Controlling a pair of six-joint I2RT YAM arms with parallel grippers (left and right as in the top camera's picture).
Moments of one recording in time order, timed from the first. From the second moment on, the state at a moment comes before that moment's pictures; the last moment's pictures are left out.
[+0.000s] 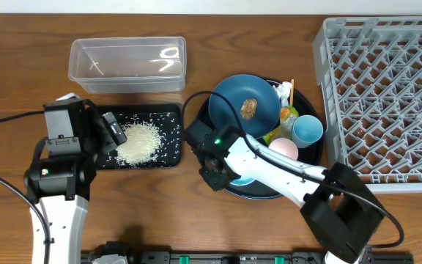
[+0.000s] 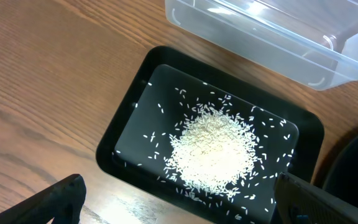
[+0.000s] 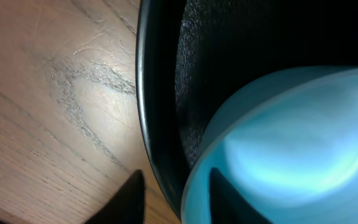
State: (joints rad) left arm 0.10 1.04 1.01 -0.89 -0.14 -0.35; right arm 0.89 1.90 1.32 -0.95 -0.05 0.23
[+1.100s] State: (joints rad) left arm 0.10 1.04 1.01 -0.89 -0.14 -0.35; right arm 0.88 1.80 1.32 -0.94 -0.05 0.26
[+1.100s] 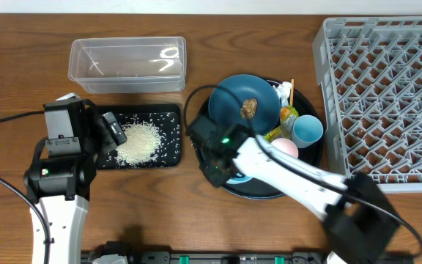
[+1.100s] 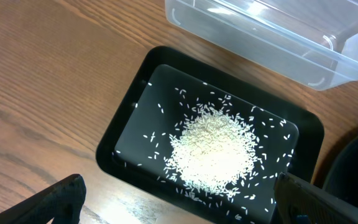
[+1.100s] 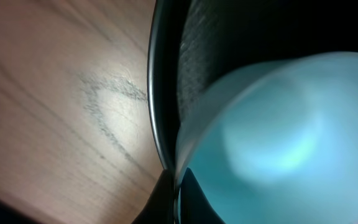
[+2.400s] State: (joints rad) left arm 0.10 1.04 1.01 -0.89 -0.14 -0.35; right arm -0.49 1.38 1.32 -0.42 -0.97 0.09
